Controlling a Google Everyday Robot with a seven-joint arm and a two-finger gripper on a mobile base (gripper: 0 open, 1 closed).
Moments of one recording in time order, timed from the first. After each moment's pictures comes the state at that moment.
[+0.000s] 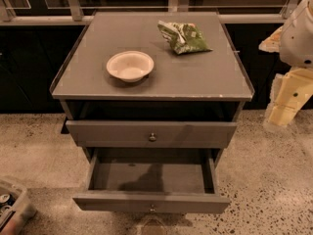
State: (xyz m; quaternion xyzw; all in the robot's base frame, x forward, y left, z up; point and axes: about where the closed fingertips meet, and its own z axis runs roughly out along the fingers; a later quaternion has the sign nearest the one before) arm 0.438 -0.217 0.976 -0.60 0.78 -0.03 0.16
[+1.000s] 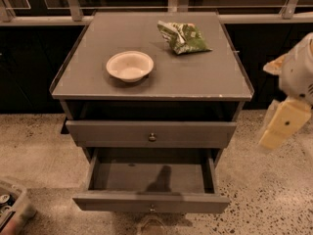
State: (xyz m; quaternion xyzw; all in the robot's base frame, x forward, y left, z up) arm 0.424 -0.219 0.938 -0.56 0.81 -0.02 0.19
